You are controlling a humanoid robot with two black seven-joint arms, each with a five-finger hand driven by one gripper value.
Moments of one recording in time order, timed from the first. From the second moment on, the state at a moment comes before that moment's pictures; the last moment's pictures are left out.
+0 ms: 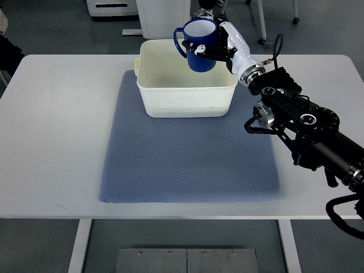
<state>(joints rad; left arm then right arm) 0.00 0.00 -0.59 -0.14 0.35 -0.04 -0.01 1.02 0.00 0.61 0.71 -0.68 -0.14 0.27</state>
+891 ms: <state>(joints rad) 0.00 0.00 -0.59 -0.14 0.35 -0.04 -0.01 1.00 0.00 0.47 0.70 -0.68 -0.18 0.27</state>
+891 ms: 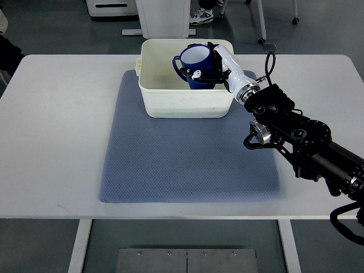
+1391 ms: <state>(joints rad) 0.00 0.00 -0.59 -0.14 0.35 -0.04 -0.01 1.00 0.00 0.47 0.70 -0.68 -0.18 0.27</state>
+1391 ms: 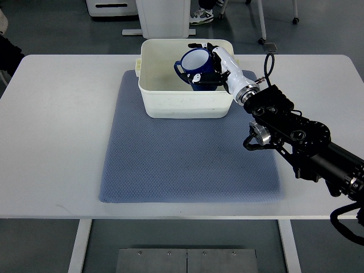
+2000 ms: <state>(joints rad) 0.00 0.00 -0.59 -0.14 0.35 -0.04 -0.01 1.06 0.00 0.50 0.71 -0.68 -0.18 0.27</state>
